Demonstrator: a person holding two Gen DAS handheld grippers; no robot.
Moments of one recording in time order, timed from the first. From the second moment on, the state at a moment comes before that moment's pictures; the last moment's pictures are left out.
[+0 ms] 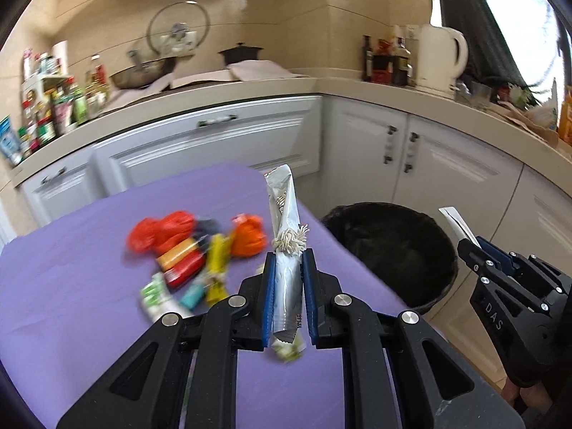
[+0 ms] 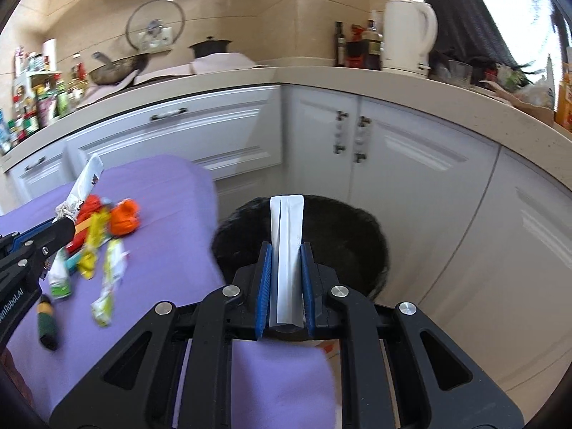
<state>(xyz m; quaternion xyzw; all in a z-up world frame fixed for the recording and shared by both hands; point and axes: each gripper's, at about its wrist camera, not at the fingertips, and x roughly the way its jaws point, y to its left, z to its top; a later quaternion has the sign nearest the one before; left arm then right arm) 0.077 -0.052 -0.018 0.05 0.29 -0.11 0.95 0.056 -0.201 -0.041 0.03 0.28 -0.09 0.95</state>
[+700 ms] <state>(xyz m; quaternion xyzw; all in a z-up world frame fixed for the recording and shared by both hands) 0.143 -0.145 -0.055 0.09 0.33 -0.13 0.93 0.114 -0.277 -0.073 0.05 0.31 -0.12 0.94</state>
